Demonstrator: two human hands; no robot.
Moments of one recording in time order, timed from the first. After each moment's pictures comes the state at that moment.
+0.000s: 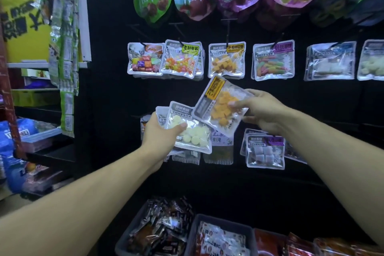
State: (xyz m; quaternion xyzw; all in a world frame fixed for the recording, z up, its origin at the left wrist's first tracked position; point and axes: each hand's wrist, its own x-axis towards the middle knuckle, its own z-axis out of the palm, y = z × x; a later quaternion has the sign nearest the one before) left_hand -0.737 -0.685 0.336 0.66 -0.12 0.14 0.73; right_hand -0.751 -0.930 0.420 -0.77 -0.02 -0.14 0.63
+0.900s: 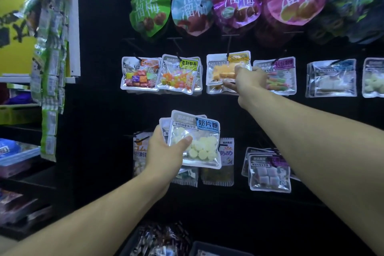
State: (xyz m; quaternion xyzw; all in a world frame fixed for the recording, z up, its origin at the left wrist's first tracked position) left_hand -0.723 -0.699 0.344 0.63 -0.16 0.15 0.75; right_hand -0.658 -0.895 0.501 -0.56 0.05 -0.38 0.73
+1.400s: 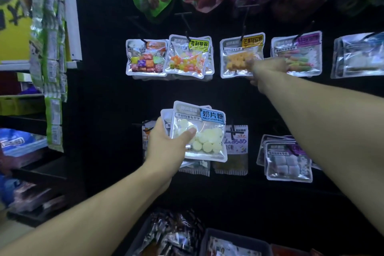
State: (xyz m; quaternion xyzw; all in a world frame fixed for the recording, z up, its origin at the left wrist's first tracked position) left_hand -0.701 -0.682 0.327 0.63 -0.15 0.15 0.74; right_hand -0.616 -0.922 0.489 -0.64 0.15 -0.41 0.64
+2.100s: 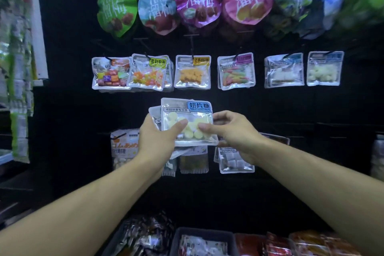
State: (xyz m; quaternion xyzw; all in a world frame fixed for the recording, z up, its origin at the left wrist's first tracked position) left_hand -0.763 -0.747 0.364 0.61 -0.18 0.14 0.76; right_hand -0.805 -0.923 0.394 -0.77 0.01 -0.19 0.60
